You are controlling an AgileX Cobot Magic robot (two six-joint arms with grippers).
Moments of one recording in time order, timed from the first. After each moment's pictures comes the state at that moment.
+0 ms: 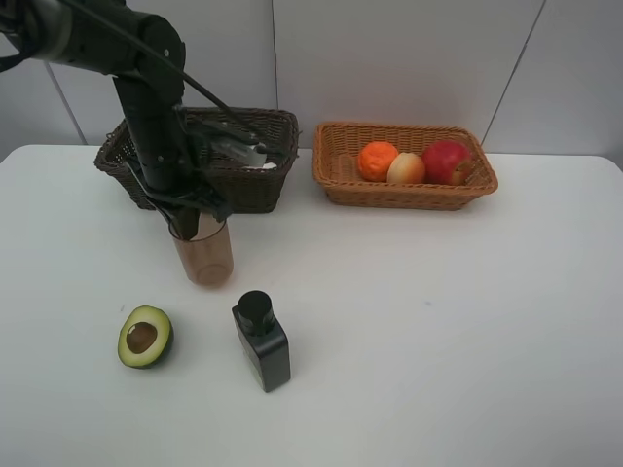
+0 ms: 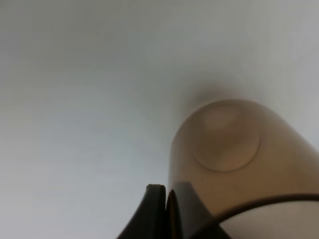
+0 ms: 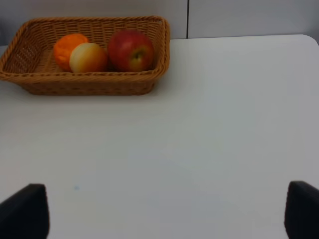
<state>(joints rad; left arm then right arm) -0.42 2.04 -1.42 -0.06 1.07 0.16 -0.01 0.00 -0.52 -0.01 1.04 -0.03</state>
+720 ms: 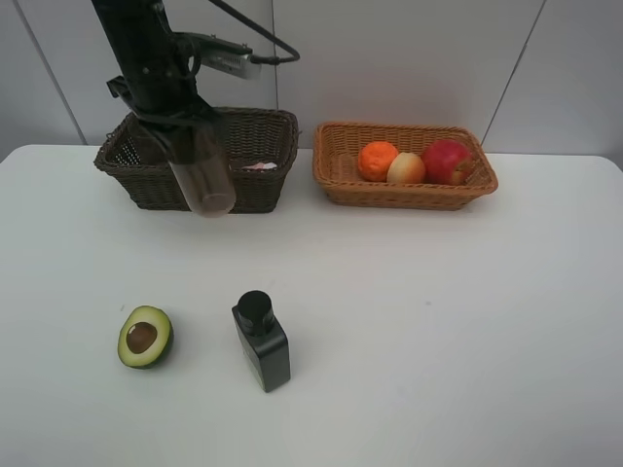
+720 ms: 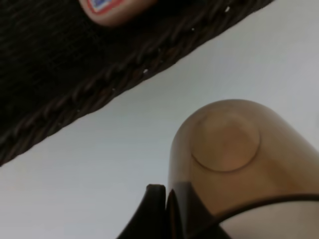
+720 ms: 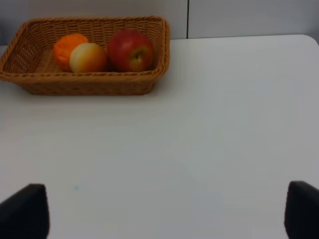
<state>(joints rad) -0.37 2.01 -1.69 -0.07 1.21 0.16 -0.01 0.00 -0.52 -0.01 1.04 -0.03</state>
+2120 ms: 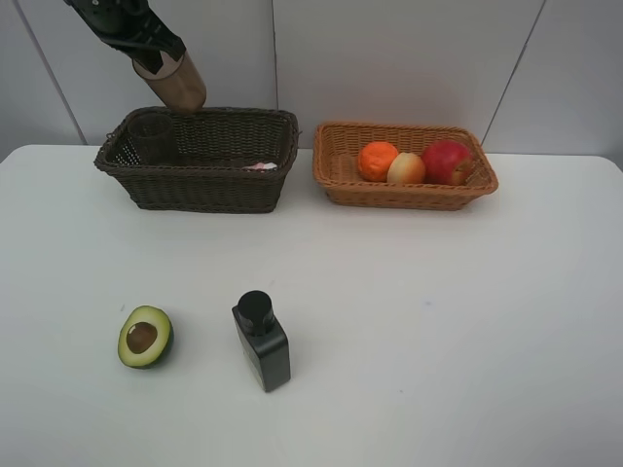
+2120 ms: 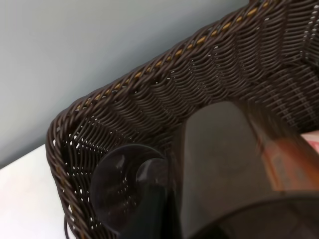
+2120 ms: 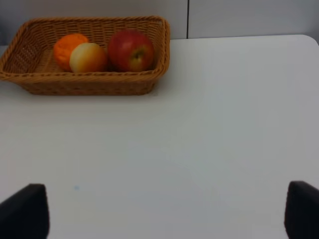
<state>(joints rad) -0.21 2.03 -1.82 -0.01 0.88 0.29 -0.01 0.00 -0.52 -0.01 1.04 -0.03</state>
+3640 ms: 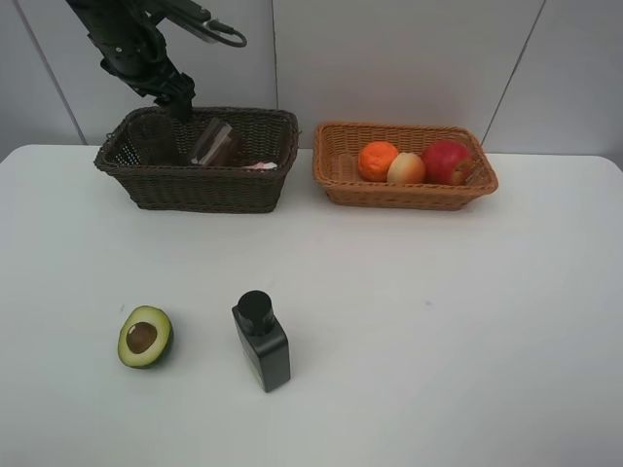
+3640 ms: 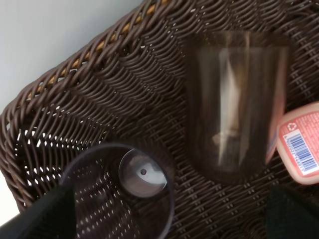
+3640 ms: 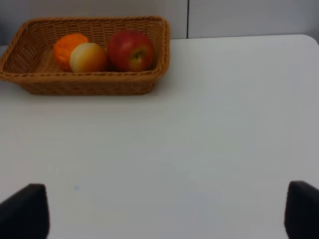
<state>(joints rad) -0.21 2.13 -1.82 -0.01 0.87 0.38 -0.01 0.00 -0.52 -0.01 1.04 -0.03</state>
